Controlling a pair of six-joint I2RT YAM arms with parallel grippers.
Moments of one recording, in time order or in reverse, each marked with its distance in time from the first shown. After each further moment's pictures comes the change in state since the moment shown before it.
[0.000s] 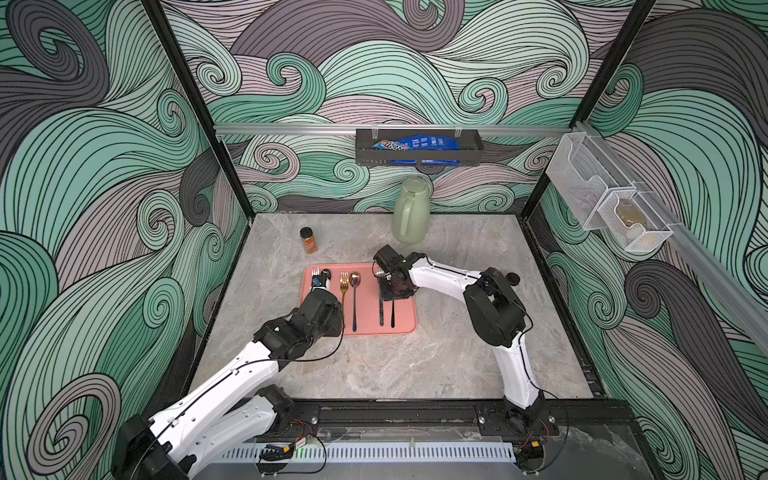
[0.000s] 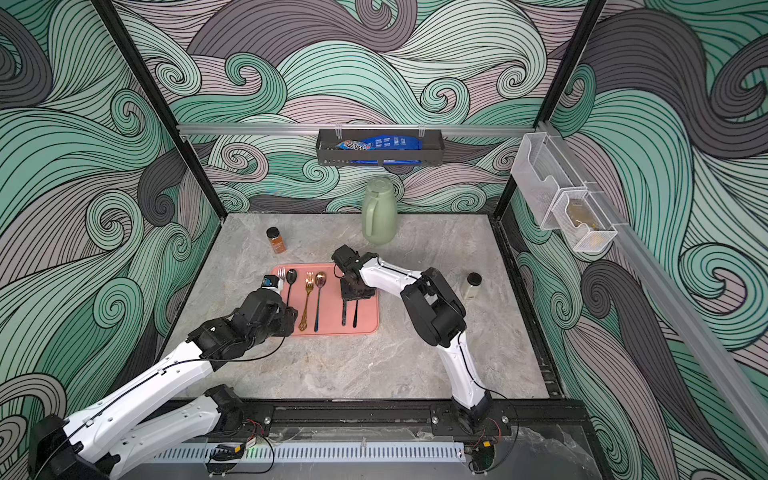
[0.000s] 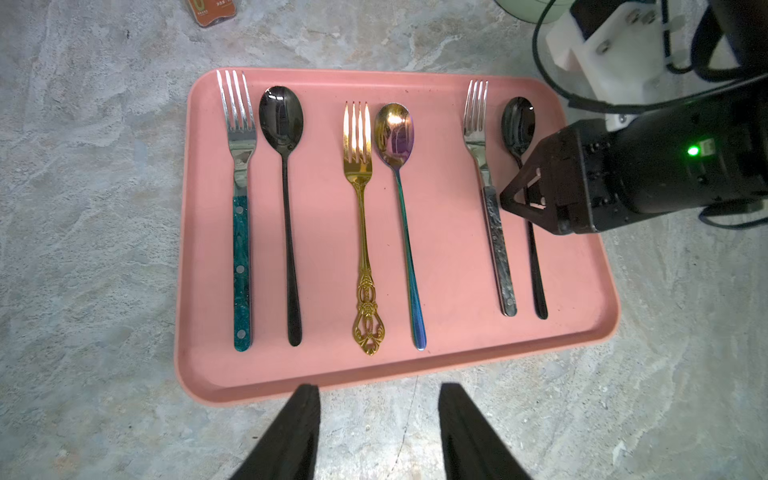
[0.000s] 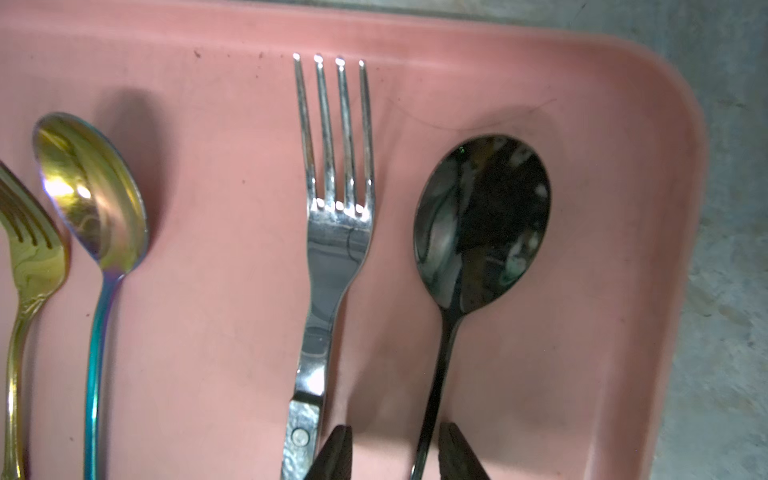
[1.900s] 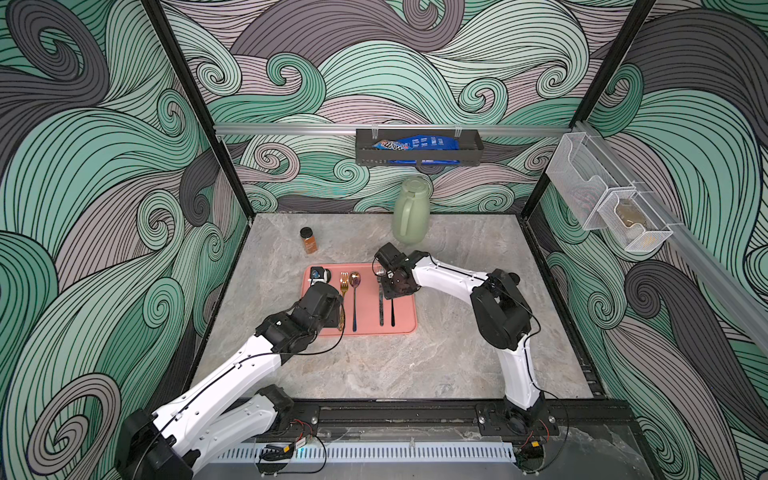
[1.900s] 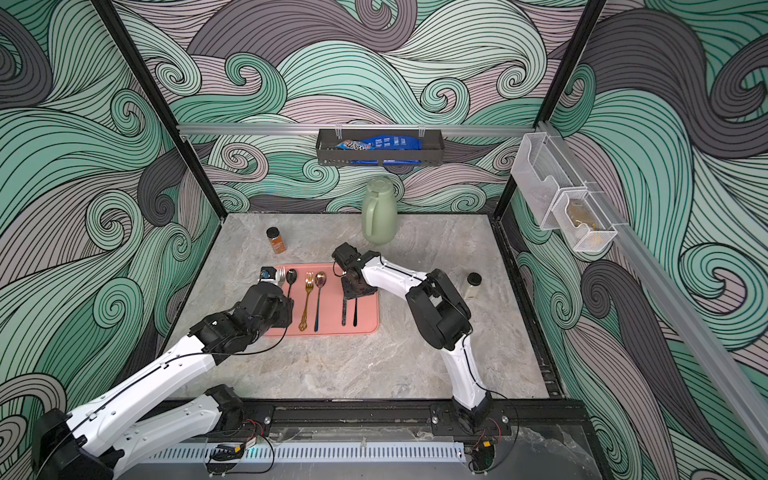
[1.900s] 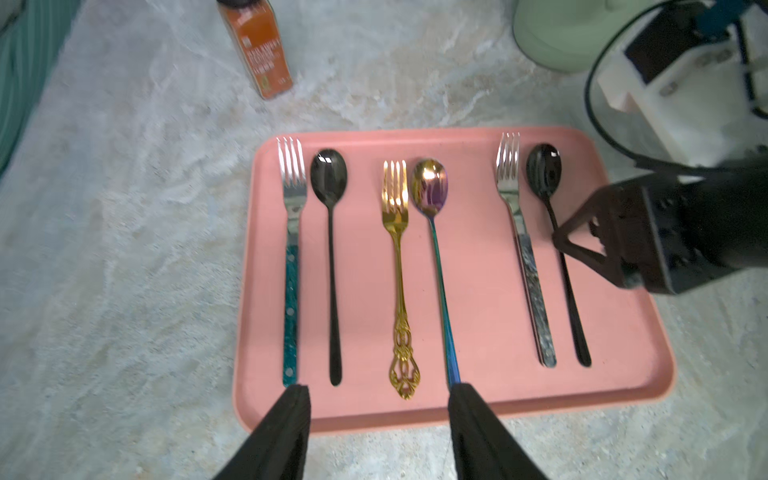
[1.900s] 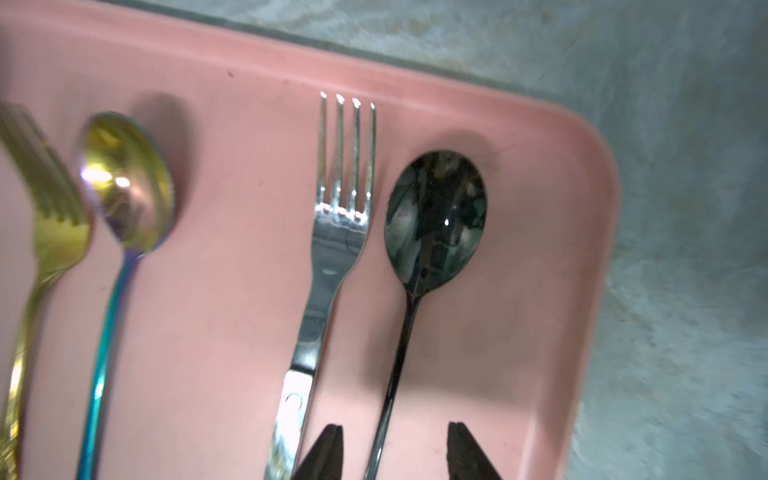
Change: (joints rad) left arm 0.021 0.043 0.069 0.035 -0.171 0.067; right arm 0.003 -0.095 -0.013 -0.029 0.062 -0.096
